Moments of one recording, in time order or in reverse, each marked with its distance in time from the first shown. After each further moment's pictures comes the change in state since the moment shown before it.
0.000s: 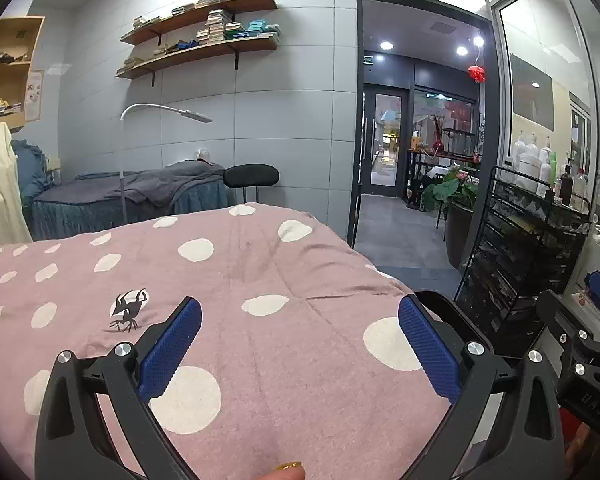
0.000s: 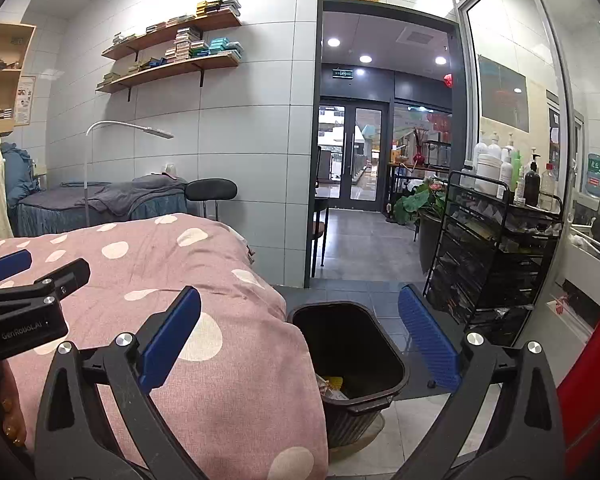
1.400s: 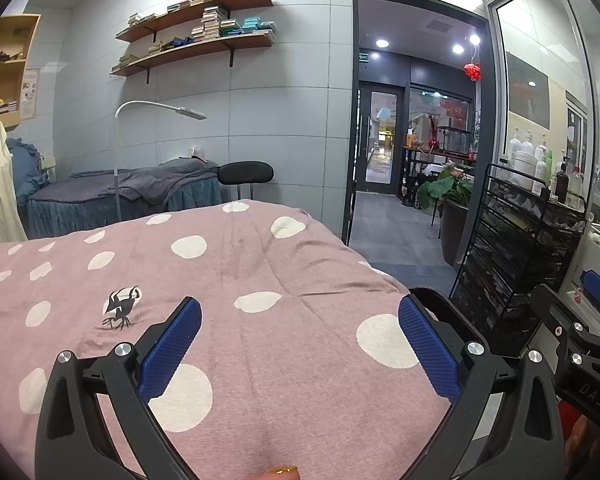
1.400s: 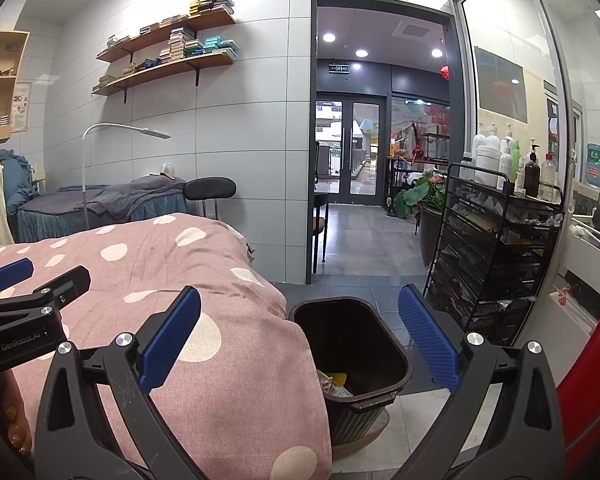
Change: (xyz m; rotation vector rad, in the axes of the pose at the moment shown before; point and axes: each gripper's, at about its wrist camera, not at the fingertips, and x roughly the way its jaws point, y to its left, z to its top) left arm 0.000 -0.002 -0.001 -0.001 0.010 -0.023; right arm 0.003 0.002 -0.002 0.023 0.015 -0.002
